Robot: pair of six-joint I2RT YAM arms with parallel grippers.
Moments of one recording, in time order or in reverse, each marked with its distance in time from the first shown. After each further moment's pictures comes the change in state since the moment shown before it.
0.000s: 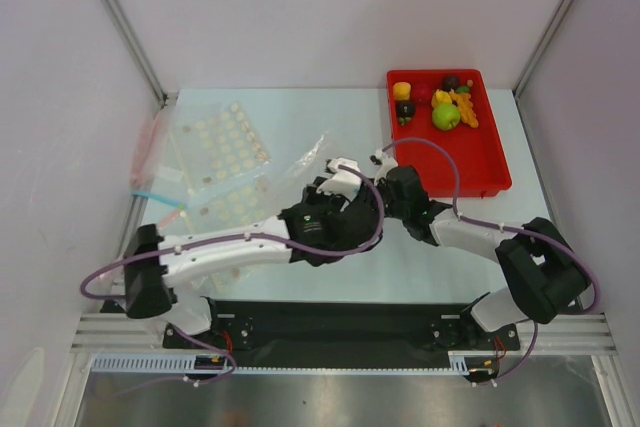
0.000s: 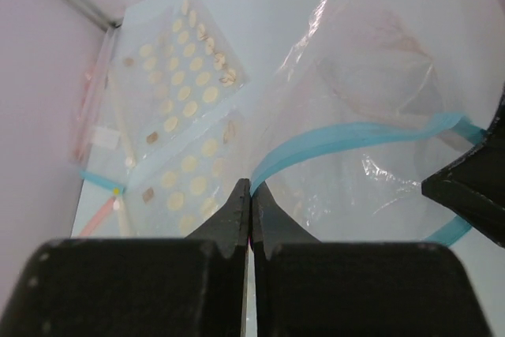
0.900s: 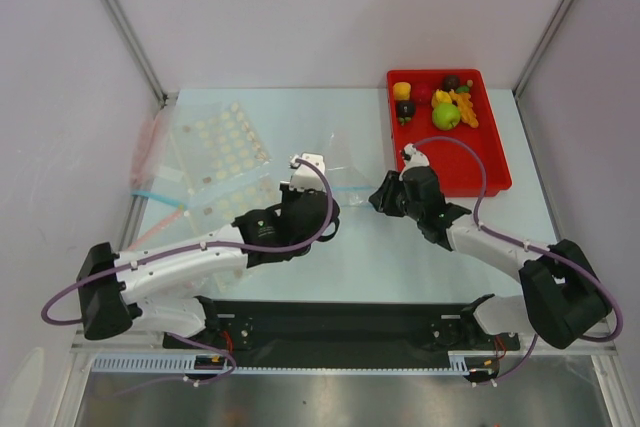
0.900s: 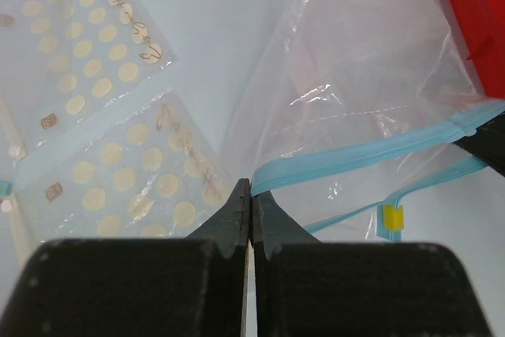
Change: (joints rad) left arm 0.131 -0.198 -0.253 0.345 0.270 0.058; right arm -0.067 -0.150 -0.045 -0.130 0.291 0.056
